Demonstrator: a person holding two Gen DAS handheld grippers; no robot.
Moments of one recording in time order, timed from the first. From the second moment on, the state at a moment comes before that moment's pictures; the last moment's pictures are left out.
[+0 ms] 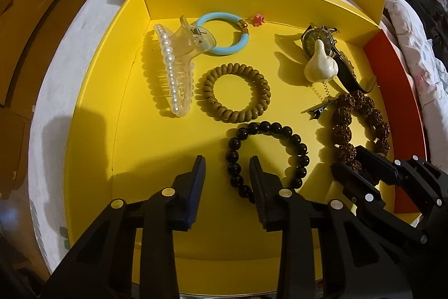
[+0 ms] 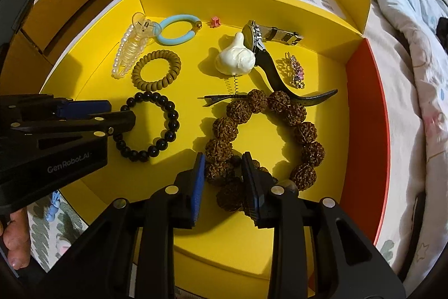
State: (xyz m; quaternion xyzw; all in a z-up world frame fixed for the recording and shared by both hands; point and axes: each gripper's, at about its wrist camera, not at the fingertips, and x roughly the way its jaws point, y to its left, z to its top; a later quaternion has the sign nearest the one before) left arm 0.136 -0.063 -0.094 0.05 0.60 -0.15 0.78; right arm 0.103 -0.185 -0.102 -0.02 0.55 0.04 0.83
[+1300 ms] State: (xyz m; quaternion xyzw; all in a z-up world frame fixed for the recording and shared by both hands) left arm 0.132 -0.068 -0.093 0.04 0.60 -0.16 0.79; right arm 0.102 -0.190 -0.101 -0.02 0.55 0.01 0.83
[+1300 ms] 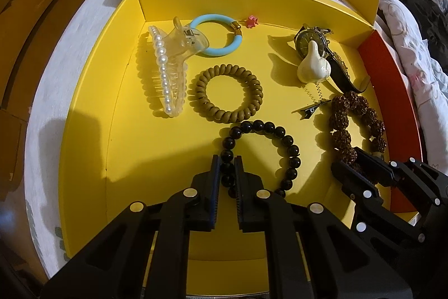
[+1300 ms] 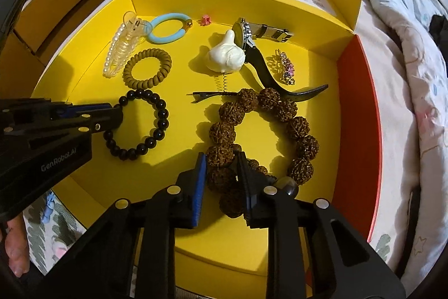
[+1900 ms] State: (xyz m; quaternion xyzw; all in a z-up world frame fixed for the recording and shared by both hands) left arm 0.131 -0.053 -0.050 0.00 0.56 -0.18 0.81; right arm 0.088 -0.214 -0.055 0.07 0.52 0.03 0.85
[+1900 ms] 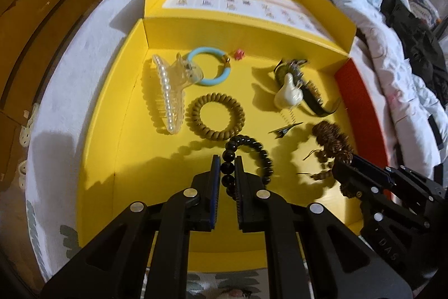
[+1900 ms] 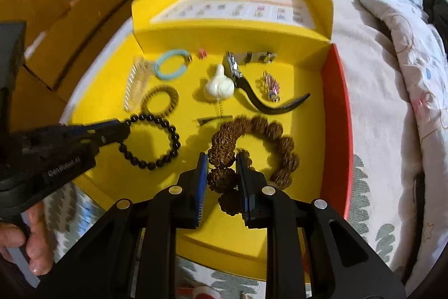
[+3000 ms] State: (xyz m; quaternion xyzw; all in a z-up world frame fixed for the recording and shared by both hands) left arm 0.066 0.015 0.055 -0.07 0.48 -0.18 0.86; right arm -0.030 -0.261 0.086 0.11 0.41 0.00 0.90
